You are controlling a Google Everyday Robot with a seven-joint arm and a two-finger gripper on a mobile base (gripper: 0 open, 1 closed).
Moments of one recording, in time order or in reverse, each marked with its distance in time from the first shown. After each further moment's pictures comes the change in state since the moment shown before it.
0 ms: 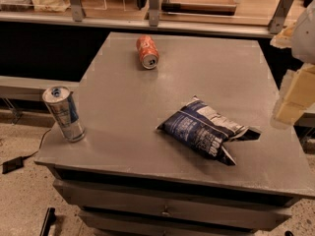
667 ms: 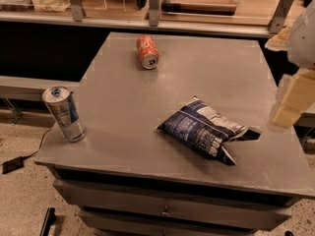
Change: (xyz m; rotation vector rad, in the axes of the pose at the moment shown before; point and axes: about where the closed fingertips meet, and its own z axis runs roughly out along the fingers) arm -0.004 0.004 0.006 -0.006 -0.016 -0.028
